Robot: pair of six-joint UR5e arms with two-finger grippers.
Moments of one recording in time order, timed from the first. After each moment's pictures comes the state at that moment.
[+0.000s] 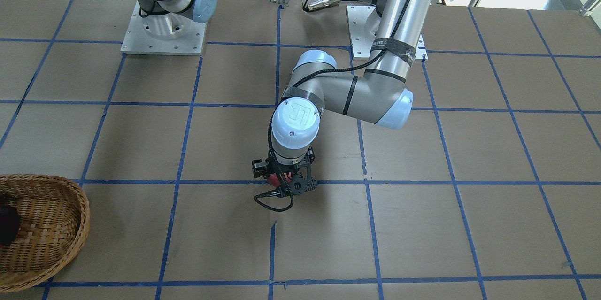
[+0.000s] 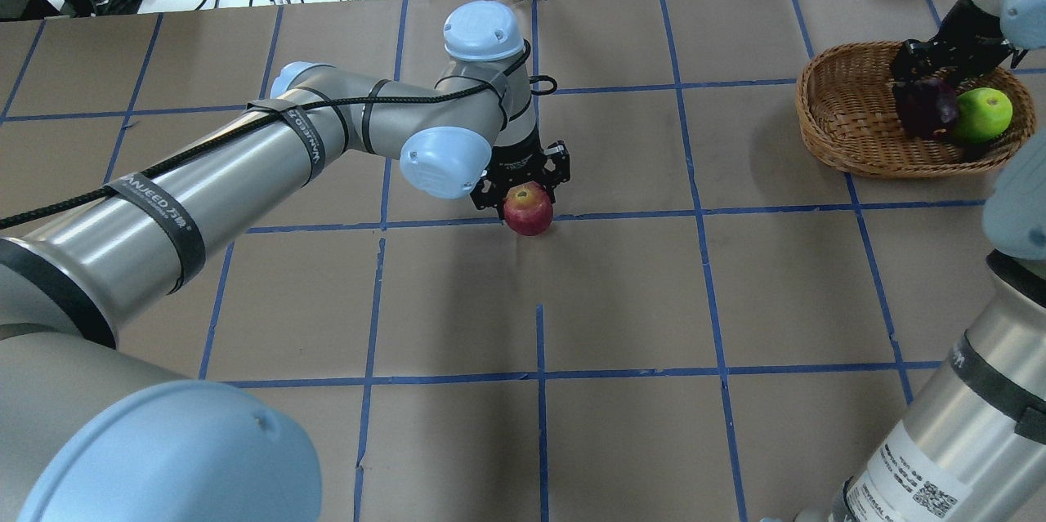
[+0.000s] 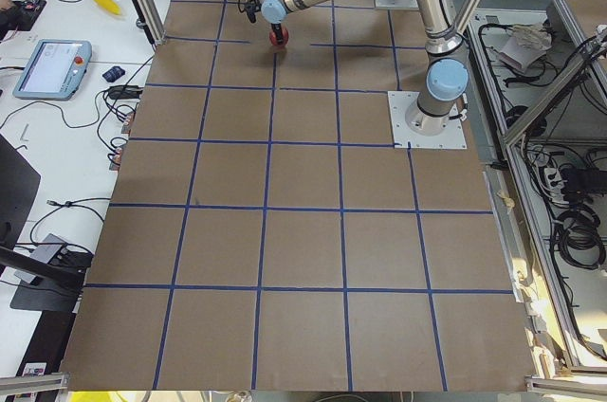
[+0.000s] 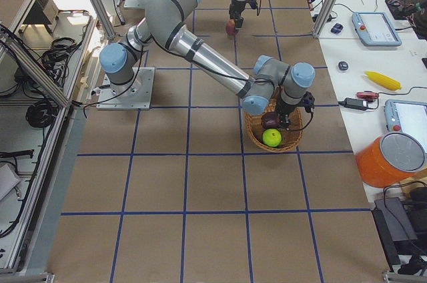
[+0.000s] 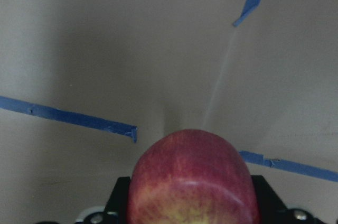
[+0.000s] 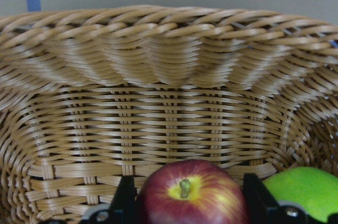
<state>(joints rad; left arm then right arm) -1.91 -2.13 -1.58 -1.09 1.45 -0.61 1.09 -0.85 1.25 -1.95 -1.57 -0.47</state>
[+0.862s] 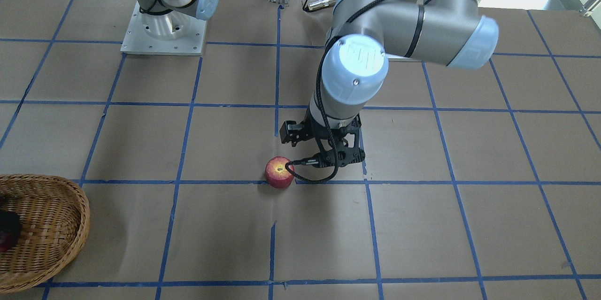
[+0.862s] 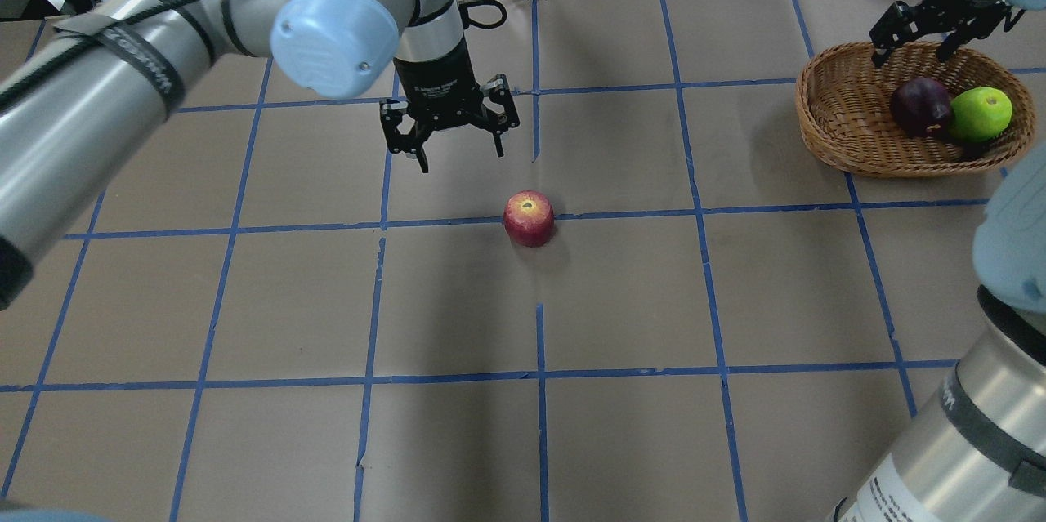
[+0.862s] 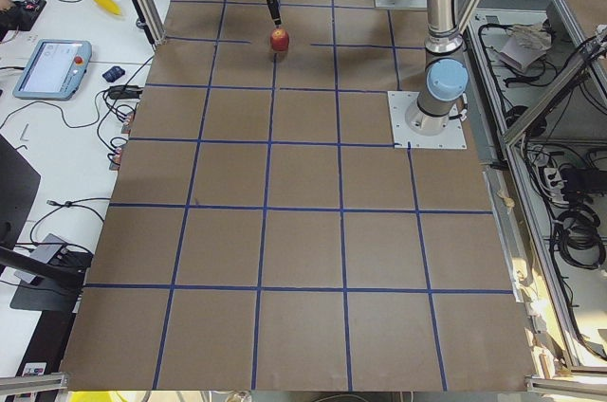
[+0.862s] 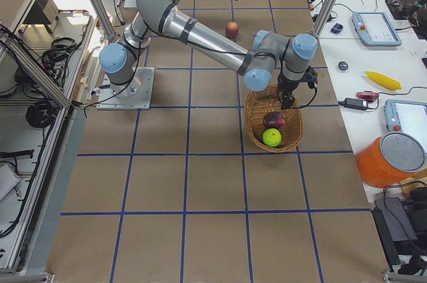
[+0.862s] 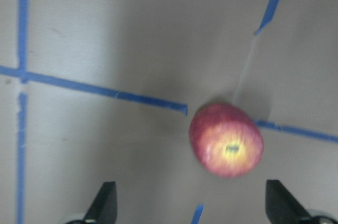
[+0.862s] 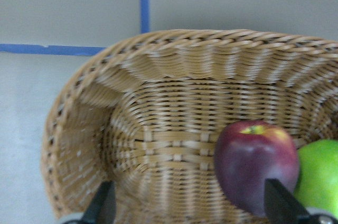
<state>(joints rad) -1.79 -1.90 -1.41 -1.58 1.47 -0.34 1.21 -1.00 1.25 -1.81 -1.57 -0.41</state>
